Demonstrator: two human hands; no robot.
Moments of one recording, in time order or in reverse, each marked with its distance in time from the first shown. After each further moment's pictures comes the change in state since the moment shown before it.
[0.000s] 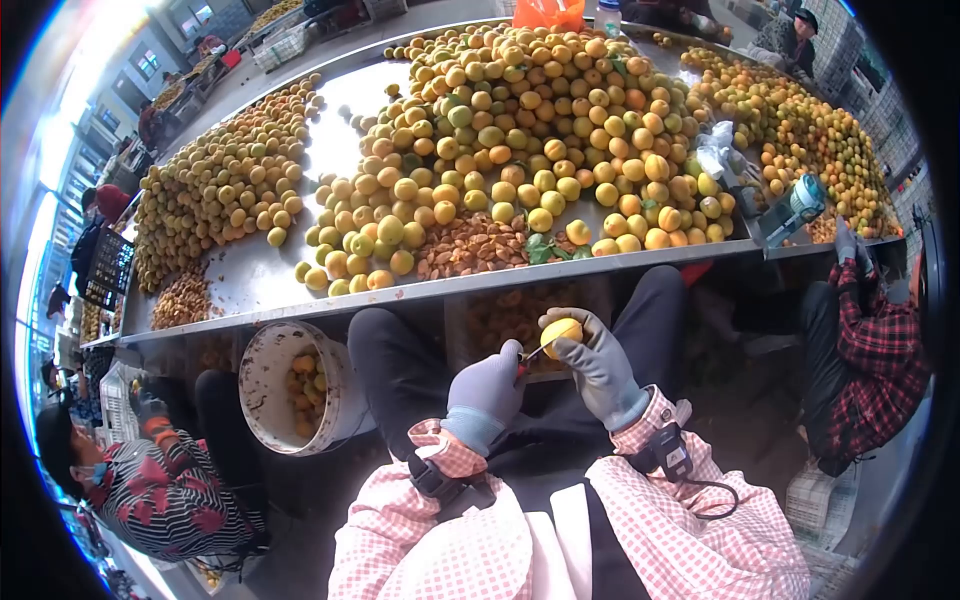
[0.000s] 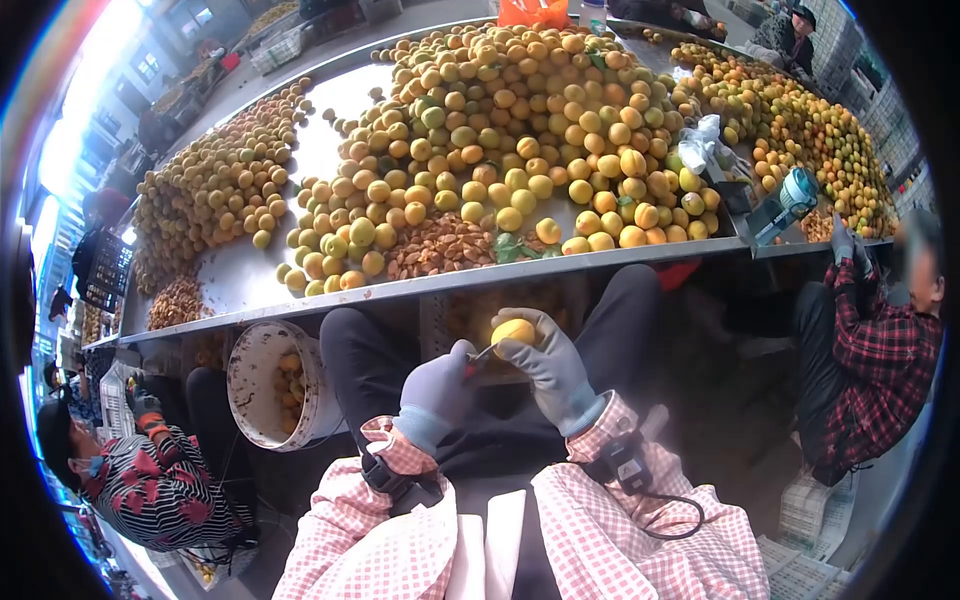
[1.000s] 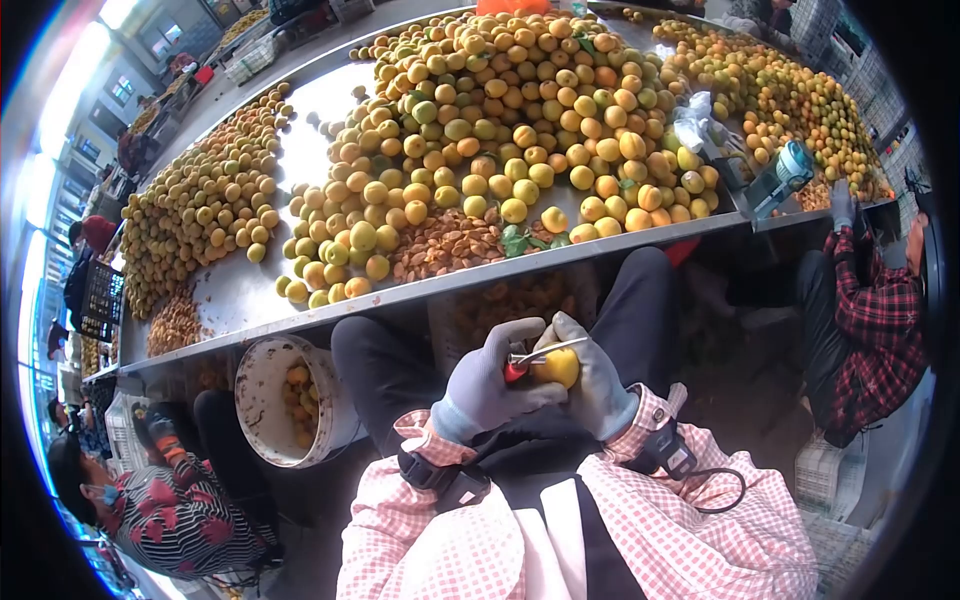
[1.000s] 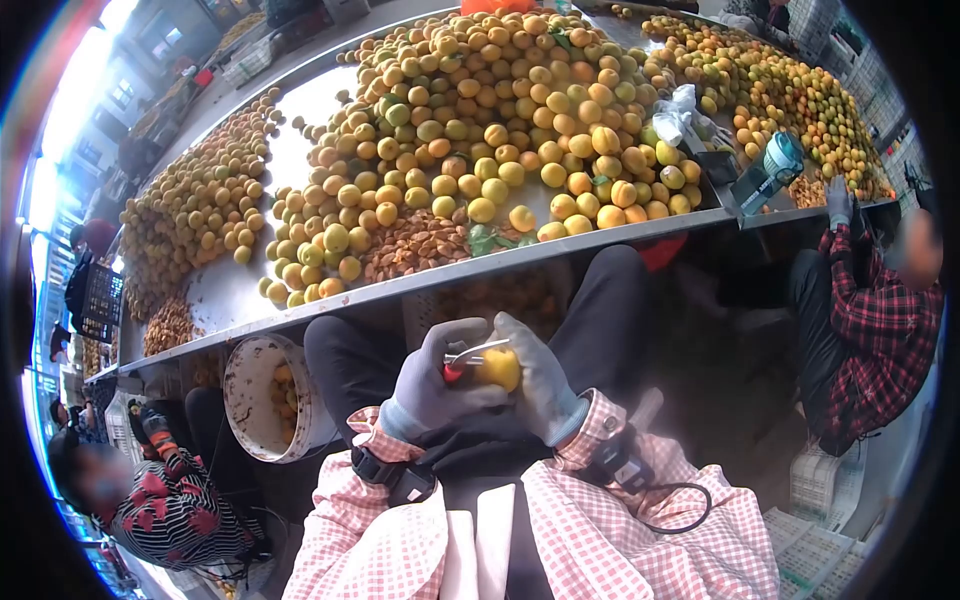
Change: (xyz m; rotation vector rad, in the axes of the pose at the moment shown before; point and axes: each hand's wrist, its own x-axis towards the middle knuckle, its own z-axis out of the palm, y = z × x) left_hand 0.019 0.016 -0.016 -0.574 -0.027 0.356; right_hand -0.019 -0.027 0.019 0.232 0.122 0.296
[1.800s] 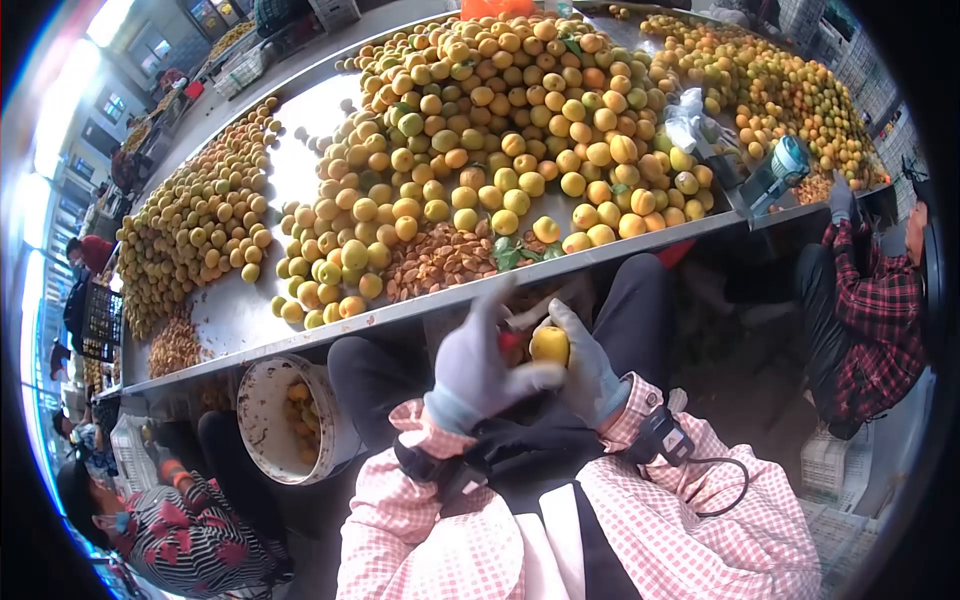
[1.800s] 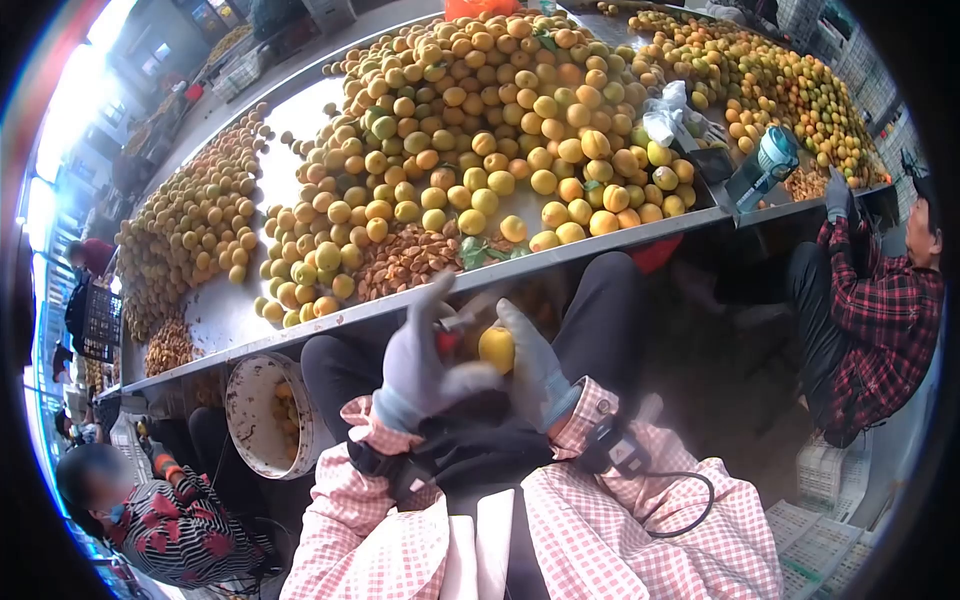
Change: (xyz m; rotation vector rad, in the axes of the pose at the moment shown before) left_hand 0.041 0.004 -0.013 0.244 0.106 0.044; right_hand 0.040 -0.001 -0.018 0.039 0.081 -0.065
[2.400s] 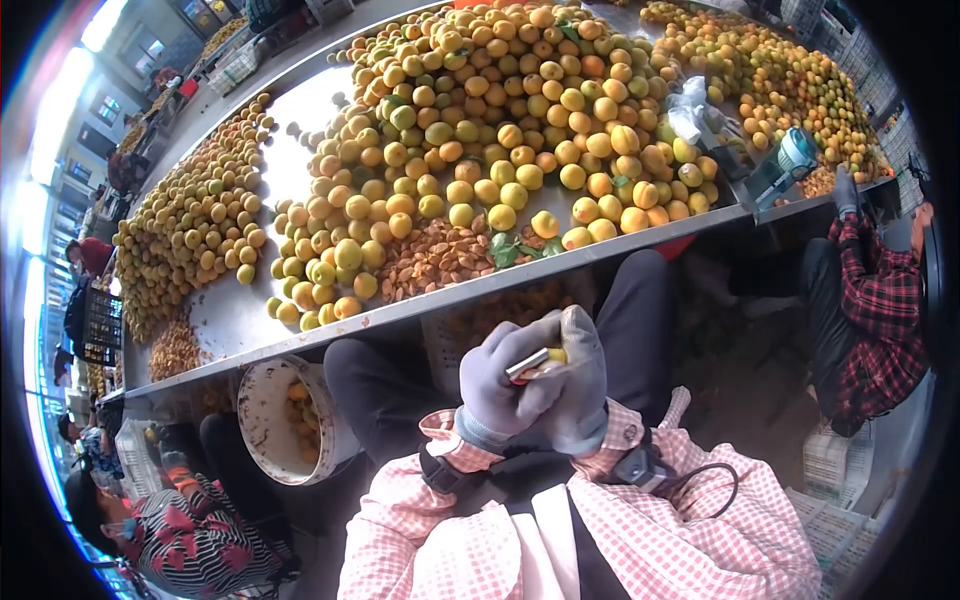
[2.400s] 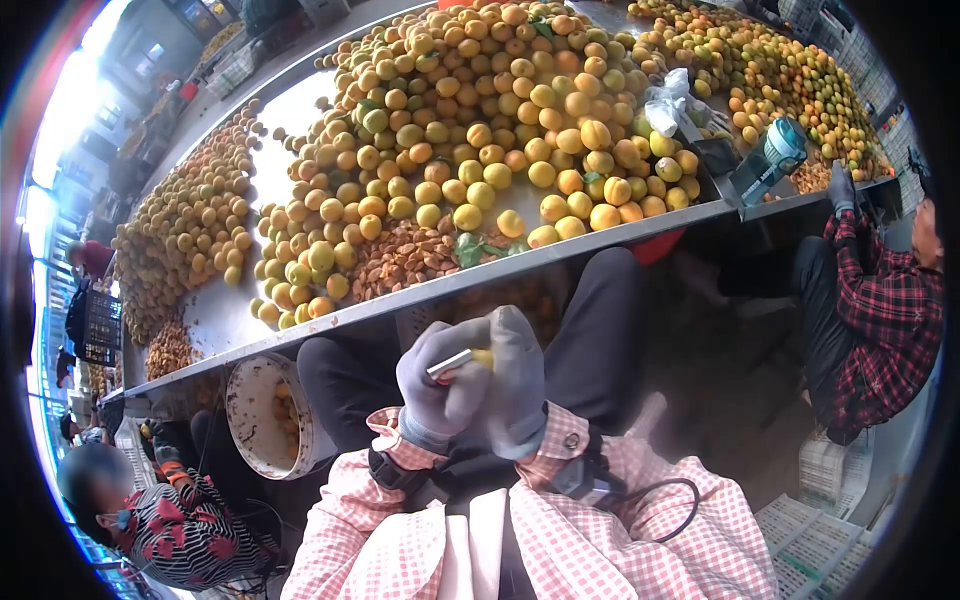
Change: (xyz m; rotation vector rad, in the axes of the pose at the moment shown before) left_hand -0.001 0.021 0.020 -0.221 0.144 0.092; right_hand -0.010 0.003 0.019 0.027 -0.370 -0.361
